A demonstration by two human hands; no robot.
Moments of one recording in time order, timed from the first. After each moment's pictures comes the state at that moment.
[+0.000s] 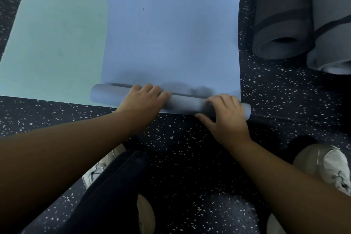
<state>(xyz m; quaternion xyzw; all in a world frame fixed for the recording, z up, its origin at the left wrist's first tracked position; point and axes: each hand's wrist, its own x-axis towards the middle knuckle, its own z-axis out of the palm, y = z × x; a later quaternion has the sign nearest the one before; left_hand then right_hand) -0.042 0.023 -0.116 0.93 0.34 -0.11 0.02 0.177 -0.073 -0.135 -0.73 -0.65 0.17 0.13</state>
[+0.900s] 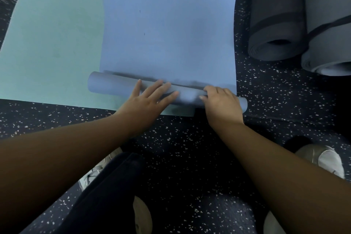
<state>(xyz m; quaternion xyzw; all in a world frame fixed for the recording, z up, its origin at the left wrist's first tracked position) -0.036 0.015 -0.117 0.94 0.32 -0.14 0.03 0.178 -0.036 -0.125 -0.75 -0.64 0.17 -0.02</state>
